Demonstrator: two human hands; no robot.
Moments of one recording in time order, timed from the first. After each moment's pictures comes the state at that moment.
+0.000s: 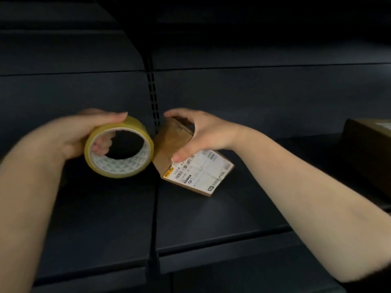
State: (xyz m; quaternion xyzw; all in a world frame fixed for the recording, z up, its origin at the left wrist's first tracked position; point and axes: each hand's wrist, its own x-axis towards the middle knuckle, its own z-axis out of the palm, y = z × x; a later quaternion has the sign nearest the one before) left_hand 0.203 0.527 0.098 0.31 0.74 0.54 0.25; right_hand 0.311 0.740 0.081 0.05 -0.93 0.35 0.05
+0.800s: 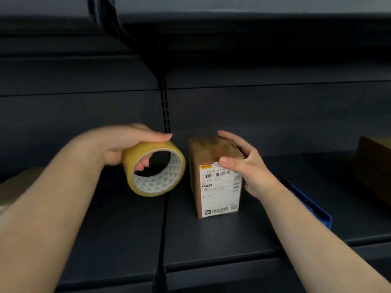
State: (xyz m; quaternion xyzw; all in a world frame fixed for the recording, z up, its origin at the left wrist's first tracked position) left_hand 0.221 0.555 0.114 0.36 0.79 0.41 0.29; right_hand 0.333 0.775 0.018 0.05 -0.69 0.69 0.22
